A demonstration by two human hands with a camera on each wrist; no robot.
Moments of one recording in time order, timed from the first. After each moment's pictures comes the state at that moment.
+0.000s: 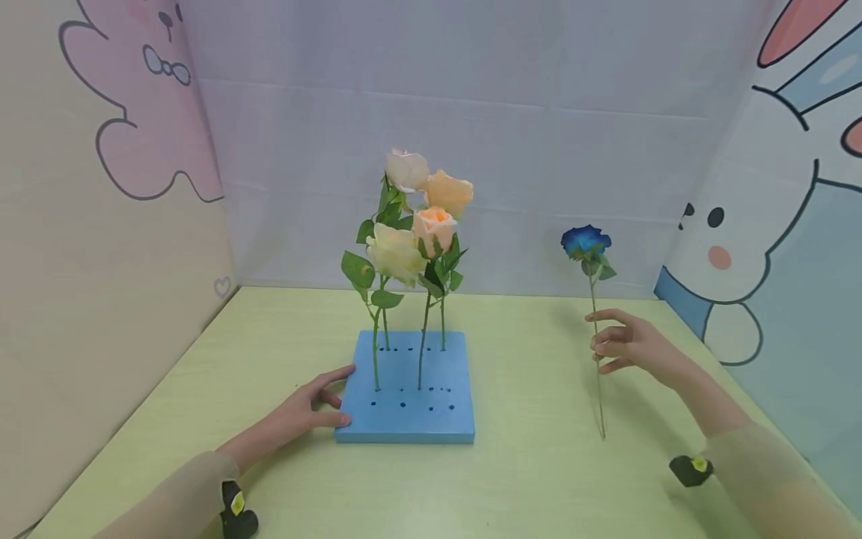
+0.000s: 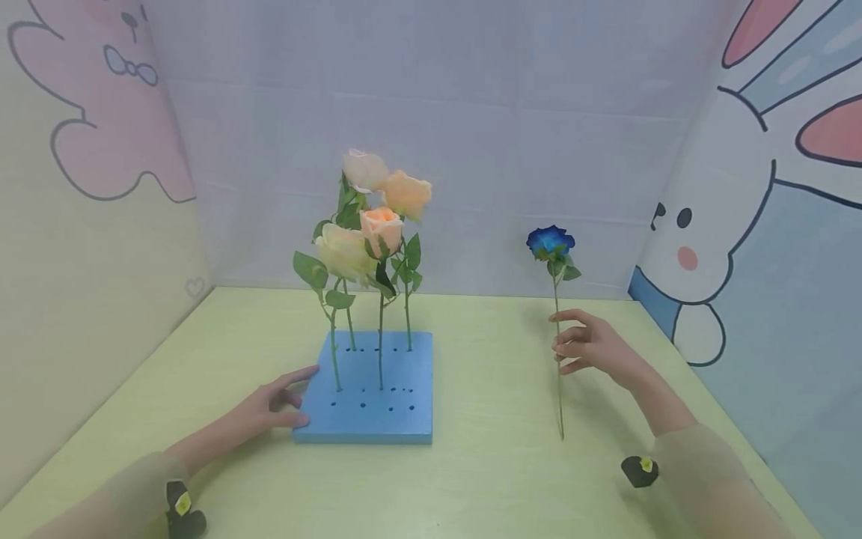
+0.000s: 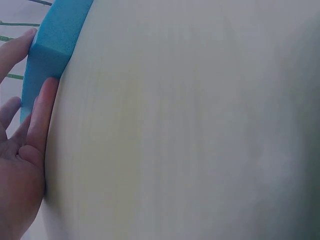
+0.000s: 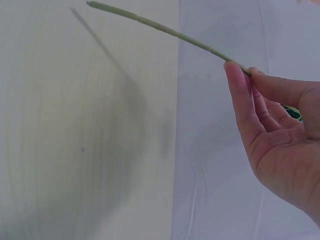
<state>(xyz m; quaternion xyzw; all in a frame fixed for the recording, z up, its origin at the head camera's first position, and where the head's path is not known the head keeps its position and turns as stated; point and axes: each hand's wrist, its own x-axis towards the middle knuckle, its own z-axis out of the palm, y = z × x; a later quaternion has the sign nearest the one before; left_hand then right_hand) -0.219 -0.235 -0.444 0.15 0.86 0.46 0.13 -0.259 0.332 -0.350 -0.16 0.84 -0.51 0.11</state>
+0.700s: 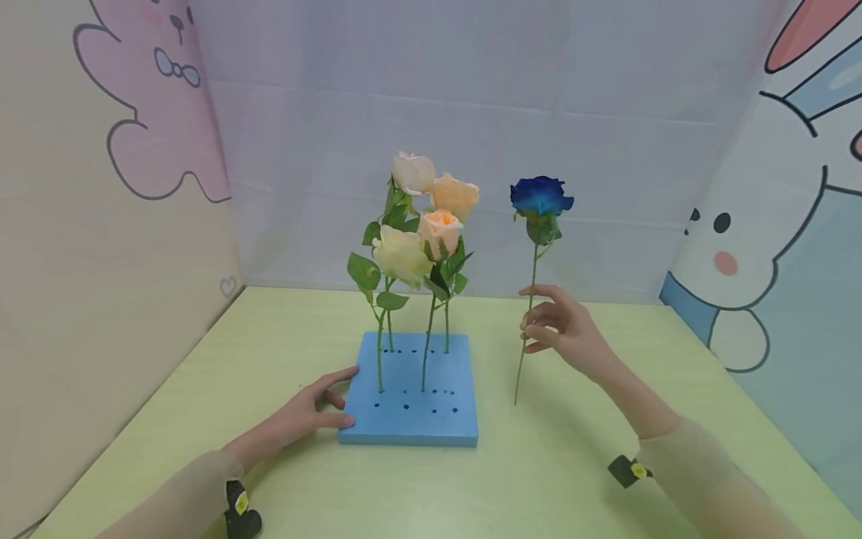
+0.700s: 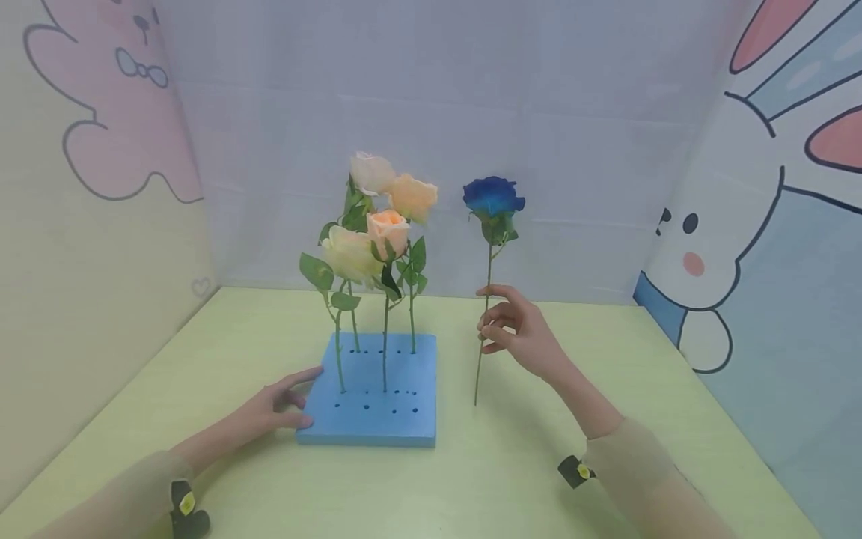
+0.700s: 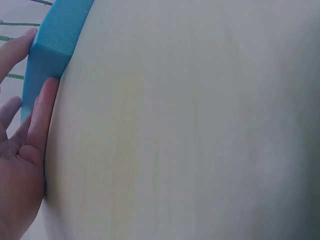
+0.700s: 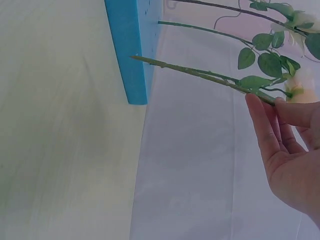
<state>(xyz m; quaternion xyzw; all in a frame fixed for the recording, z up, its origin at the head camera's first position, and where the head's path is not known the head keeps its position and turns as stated) -0.218 -0.234 -0.444 0.15 0.86 0.47 0.13 -0.252 0.210 -0.326 -0.29 0.77 -0.56 -0.03</state>
